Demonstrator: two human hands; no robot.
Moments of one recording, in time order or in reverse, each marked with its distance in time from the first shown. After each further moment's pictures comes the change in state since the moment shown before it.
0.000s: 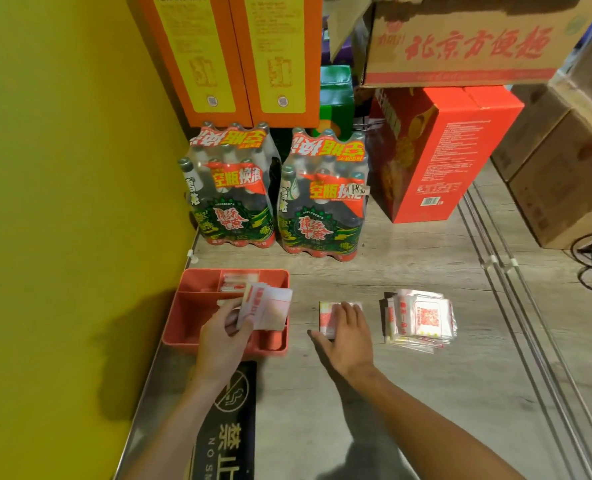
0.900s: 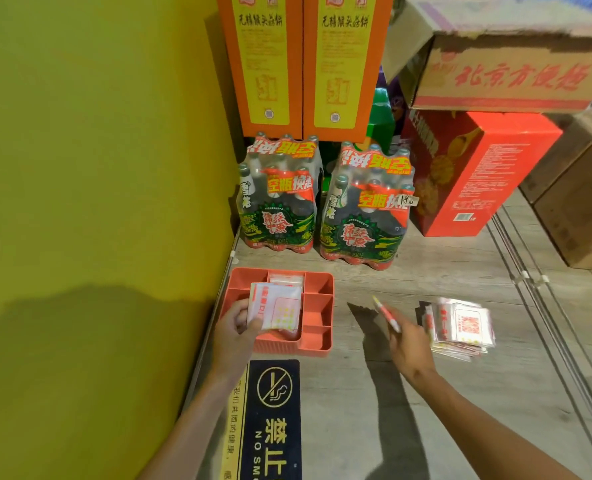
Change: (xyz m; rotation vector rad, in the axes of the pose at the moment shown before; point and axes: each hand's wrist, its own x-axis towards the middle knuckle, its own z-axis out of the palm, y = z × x) left_hand -0.003 -0.036 -0.068 -0.224 0.074 -0.077; right_hand -0.028 -0.011 -0.047 0.416 0.131 0.039
